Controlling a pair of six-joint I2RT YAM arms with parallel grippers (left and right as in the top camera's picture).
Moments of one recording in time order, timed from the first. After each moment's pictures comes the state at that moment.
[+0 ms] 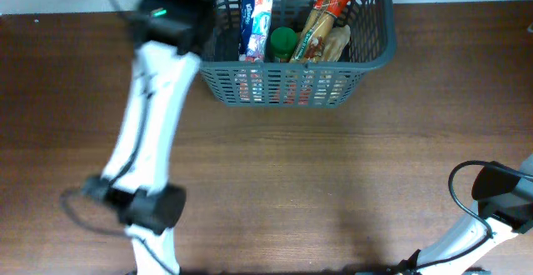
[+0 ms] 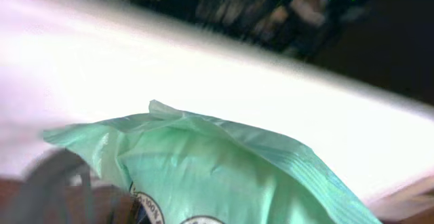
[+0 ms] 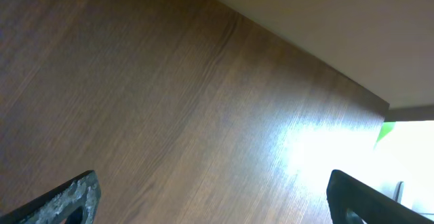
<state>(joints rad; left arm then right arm) -0.36 2.08 2.44 -0.60 -0.19 -0.45 -0.51 2.06 2.62 -1.69 0.42 0.45</state>
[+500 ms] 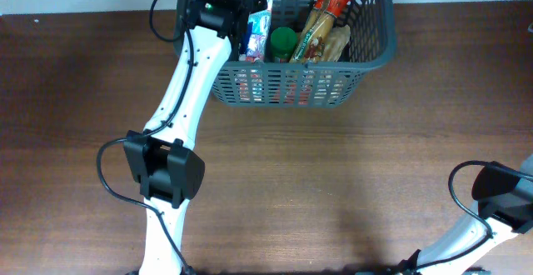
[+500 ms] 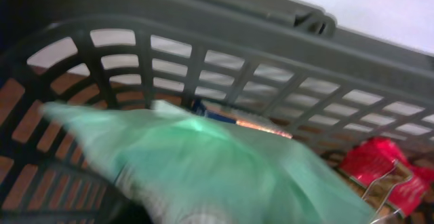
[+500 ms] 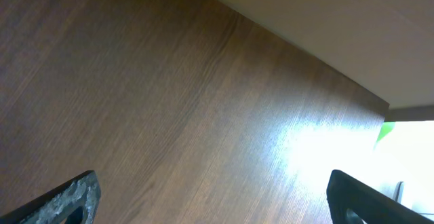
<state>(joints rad) -0.36 2.29 2.42 -0.79 -0.24 -0.47 -0.51 2.06 2.62 -1.69 0.42 0.45</state>
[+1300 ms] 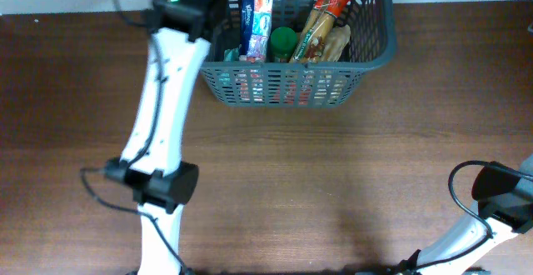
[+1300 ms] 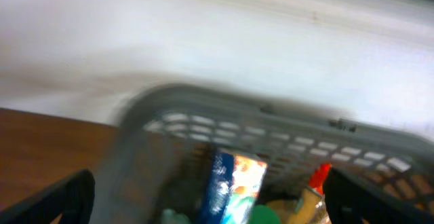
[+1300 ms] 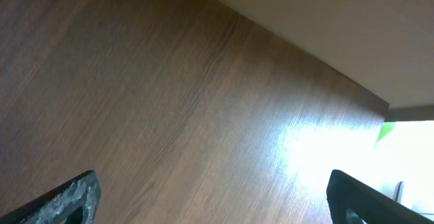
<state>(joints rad) -0.33 2.19 2.79 -1.08 -0.28 -0.38 -0.51 2.06 2.62 -1.69 0.42 0.44</state>
